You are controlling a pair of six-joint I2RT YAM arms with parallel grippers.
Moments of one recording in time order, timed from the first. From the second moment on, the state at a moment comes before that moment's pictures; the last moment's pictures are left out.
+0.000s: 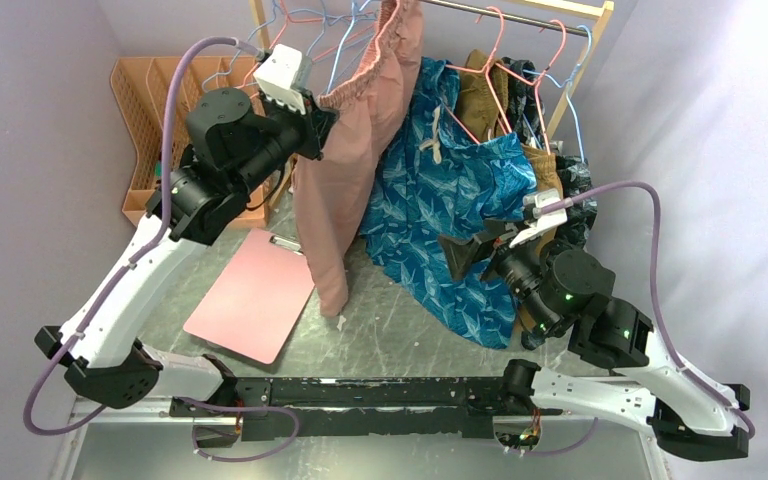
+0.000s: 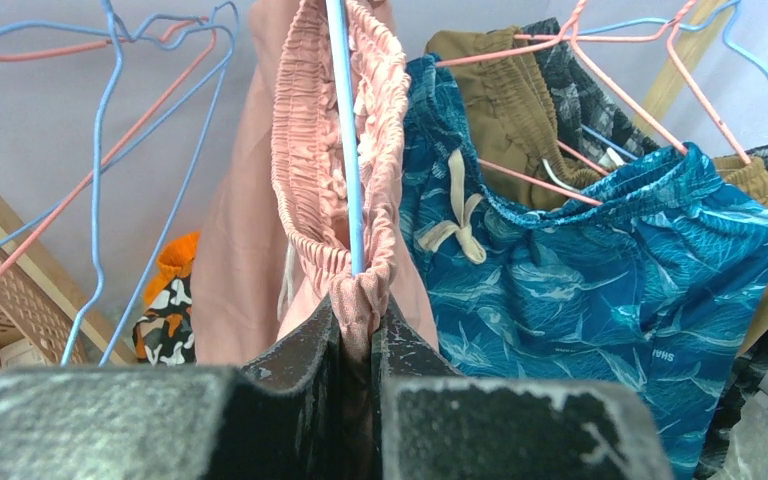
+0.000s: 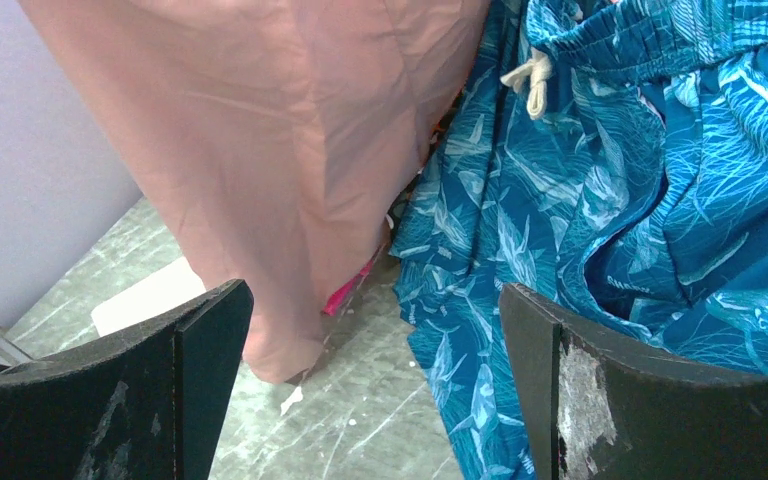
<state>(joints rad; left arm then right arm) -0.72 1.34 1.79 -0.43 -0.13 -0.09 1.11 0.65 1.11 -0.50 0.61 0.21</state>
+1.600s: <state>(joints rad) -0.77 1.59 1.74 -0.29 -0.19 0.15 1.11 0.65 1.04 -0.54 0.59 0.32</state>
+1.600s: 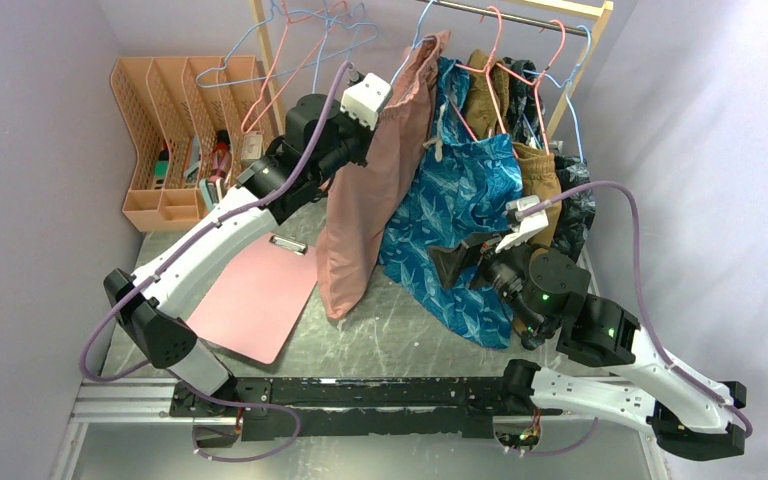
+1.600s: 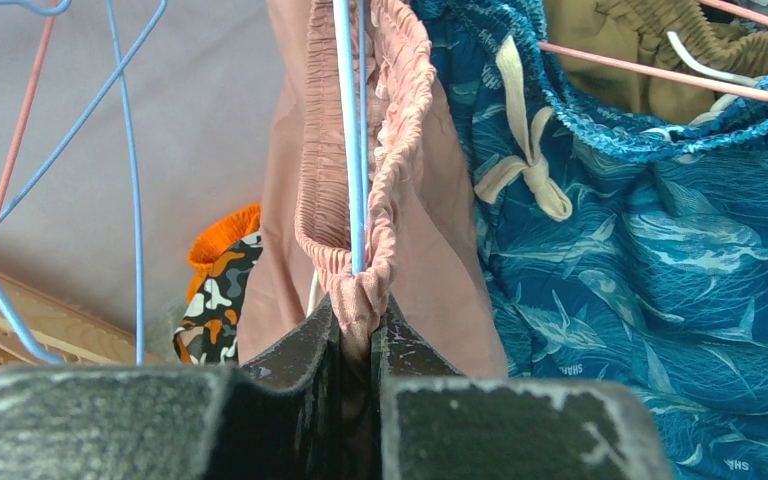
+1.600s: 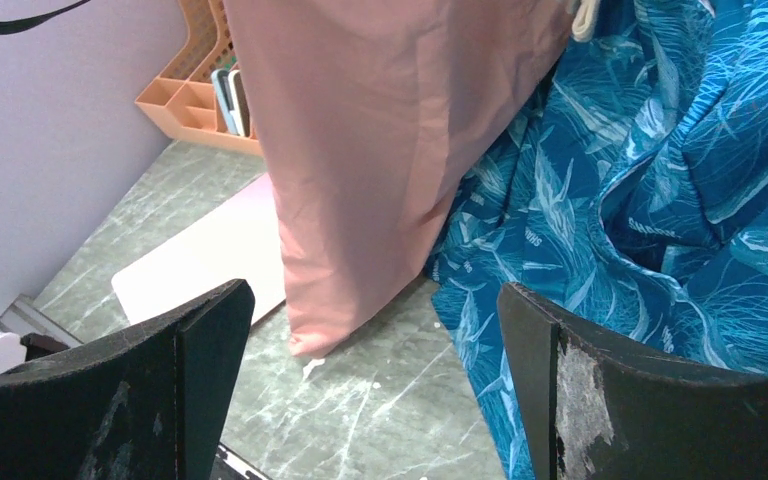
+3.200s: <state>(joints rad) -0.83 1.71 1.86 -0.35 -0.11 0.12 1.11 0.72 1.10 -0.56 0.58 0.36</state>
